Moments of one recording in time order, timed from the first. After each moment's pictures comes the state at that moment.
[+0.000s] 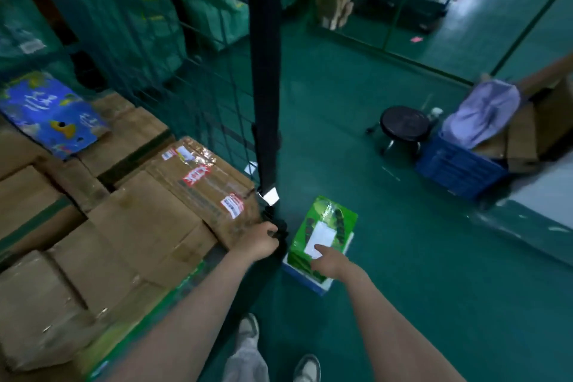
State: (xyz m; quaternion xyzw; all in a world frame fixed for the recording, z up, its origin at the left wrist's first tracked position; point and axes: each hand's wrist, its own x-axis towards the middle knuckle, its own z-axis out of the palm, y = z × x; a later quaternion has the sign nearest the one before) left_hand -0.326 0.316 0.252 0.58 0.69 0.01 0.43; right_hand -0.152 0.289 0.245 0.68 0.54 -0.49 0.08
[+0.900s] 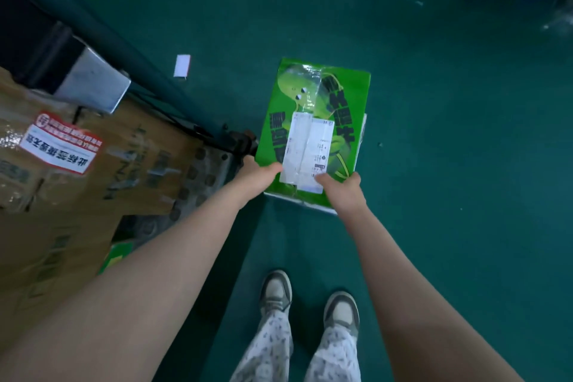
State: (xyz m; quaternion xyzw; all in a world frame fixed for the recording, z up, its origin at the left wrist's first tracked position) left_hand -0.237 0.423 -0.104 0.43 0.74 -0.08 0.50; right_hand -0.097 0.348 -0.110 0.77 0.12 -0.58 -0.23
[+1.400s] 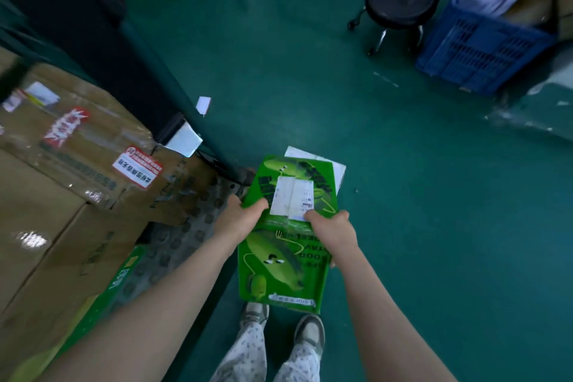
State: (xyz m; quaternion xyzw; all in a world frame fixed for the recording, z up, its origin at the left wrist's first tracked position) left_hand -0.247 0.374 0.019 0.40 0.78 0.01 0.49; right_hand -0.090 0.328 0.032 0.79 0.20 -0.56 -0.15
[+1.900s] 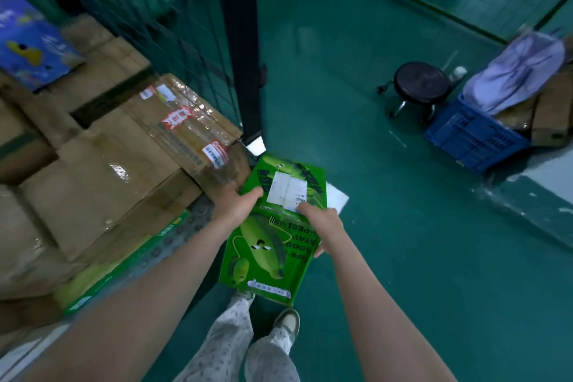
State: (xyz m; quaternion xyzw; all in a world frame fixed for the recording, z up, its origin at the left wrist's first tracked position) left_hand -0.298 0.300 0.209 0.34 0.80 0.14 0.47; right_hand -0.133 0.288 0.219 0.75 0.24 -0.60 -0.10
